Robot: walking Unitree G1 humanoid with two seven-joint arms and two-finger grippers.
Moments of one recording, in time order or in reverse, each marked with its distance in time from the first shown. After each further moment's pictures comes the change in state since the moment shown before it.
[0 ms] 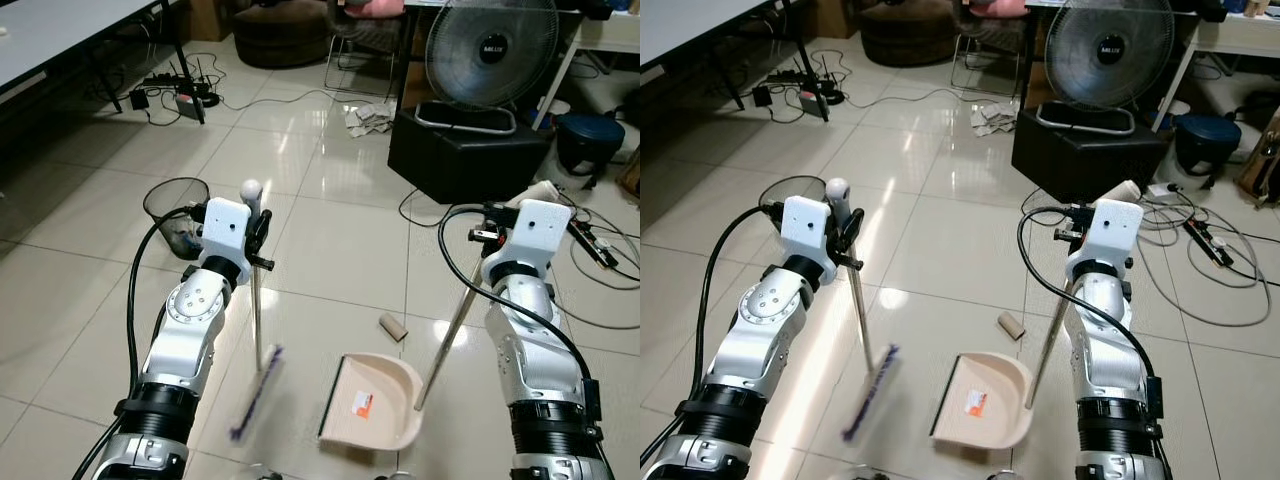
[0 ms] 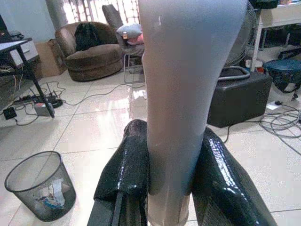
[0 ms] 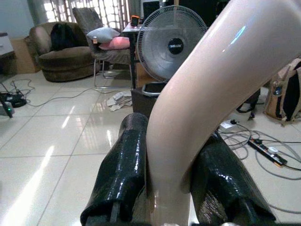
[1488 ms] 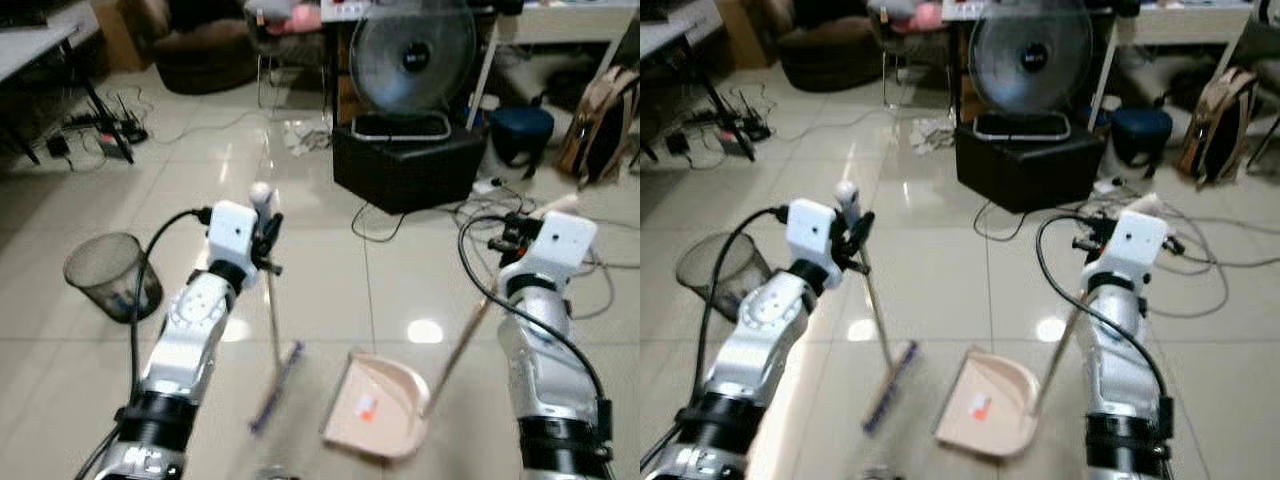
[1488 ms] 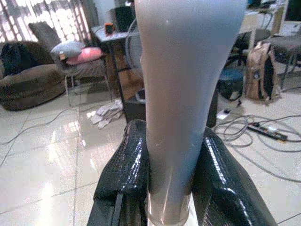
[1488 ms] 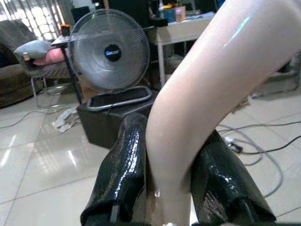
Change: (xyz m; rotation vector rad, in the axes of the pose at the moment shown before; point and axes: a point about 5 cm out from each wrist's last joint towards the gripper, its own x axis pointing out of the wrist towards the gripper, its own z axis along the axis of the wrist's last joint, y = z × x) left arm -0.007 -0.001 0.000 0.001 -0.015 -0.058; right arm -0.012 -0.010 -0.006 0.058 0.010 -0.072
